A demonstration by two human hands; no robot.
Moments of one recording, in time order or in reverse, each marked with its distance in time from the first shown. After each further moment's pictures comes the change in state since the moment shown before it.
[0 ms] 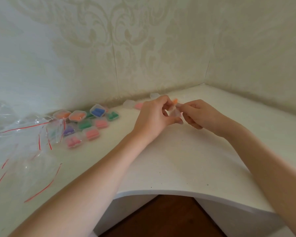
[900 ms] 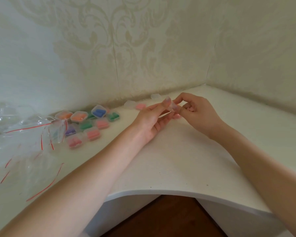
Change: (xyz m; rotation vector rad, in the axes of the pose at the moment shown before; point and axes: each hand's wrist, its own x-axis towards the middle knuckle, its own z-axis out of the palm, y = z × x) left_hand 0.003 0.008 -0.004 -1.031 -0.095 -0.571; right_hand -0.006 -0.011 0.014 -0.015 0.223 -0.197
